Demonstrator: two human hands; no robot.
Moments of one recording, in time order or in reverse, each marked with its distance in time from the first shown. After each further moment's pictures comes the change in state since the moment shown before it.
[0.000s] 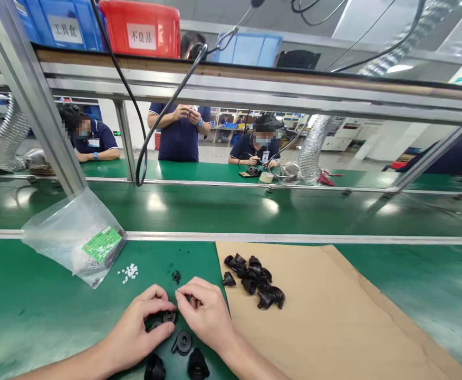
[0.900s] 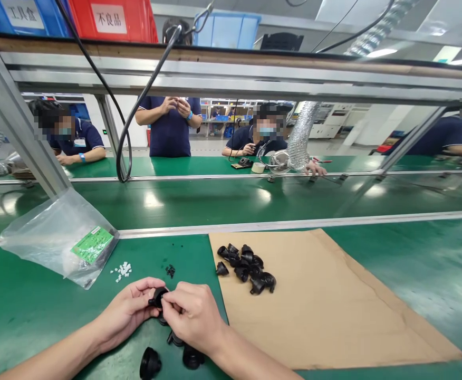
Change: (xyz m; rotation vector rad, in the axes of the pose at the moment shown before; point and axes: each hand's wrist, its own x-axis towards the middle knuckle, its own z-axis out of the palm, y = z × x) left_hand 0.013 -0.019 -0.003 -1.112 -0.043 -0.420; right_hand -0.007 -0.014 0.007 -0.164 0.006 -0.231
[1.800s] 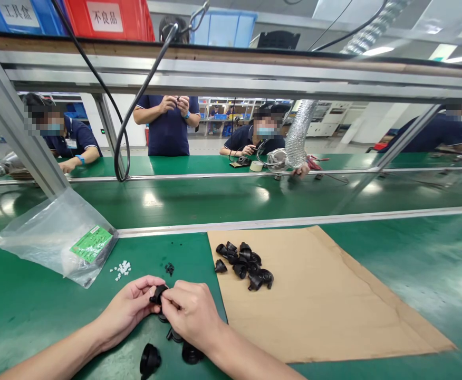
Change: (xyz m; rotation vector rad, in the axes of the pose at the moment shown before) left_hand 0.001 -0.004 0.000 0.110 -0.004 0.052; right_hand -0.004 -0.001 0.003 -0.125 -0.071 0.036
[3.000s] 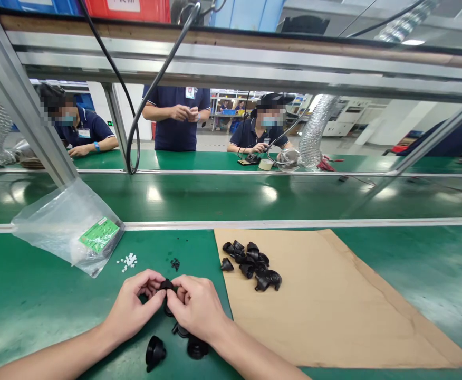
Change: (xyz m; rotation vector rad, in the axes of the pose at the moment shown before) left_hand -0.011 0.006 0.013 0.813 0.232 0.409; right_hand 0.003 0.002 0.003 0.166 -0.089 0.267
